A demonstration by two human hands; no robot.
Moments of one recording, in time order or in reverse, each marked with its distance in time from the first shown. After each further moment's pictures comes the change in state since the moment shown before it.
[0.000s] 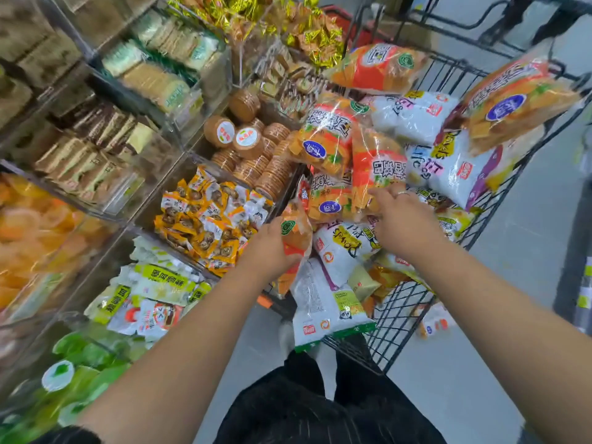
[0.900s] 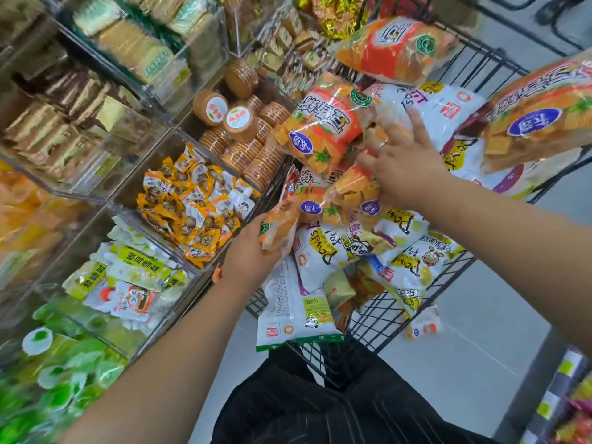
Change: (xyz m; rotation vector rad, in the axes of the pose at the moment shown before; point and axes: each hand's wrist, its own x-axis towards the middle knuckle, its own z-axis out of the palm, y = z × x) left_hand 0.020 0.018 0.035 -0.285 0.226 -0.171; right_hand 0.118 0.049 -0.034 -0.583 0.032 -0.480
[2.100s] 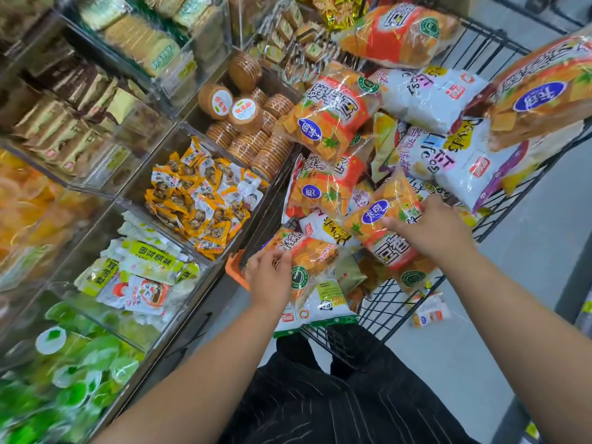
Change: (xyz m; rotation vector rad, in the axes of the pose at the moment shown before) left_hand -0.058 -0.012 0.034 -0.278 0.080 -0.341; right_hand -0.088 -0.066 0.055 0.941 -0.183 0.768
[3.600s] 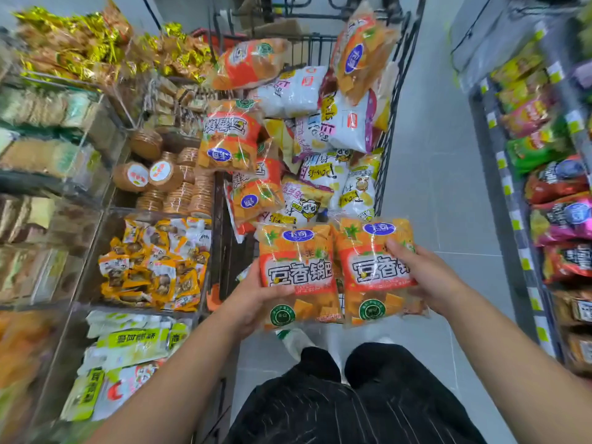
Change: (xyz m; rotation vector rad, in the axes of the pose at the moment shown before) left_hand -0.025 -0.005 -0.049 -0.286 -0.986 0.063; right_hand -0.191 0.076 0.077 1.359 -0.043 0.467
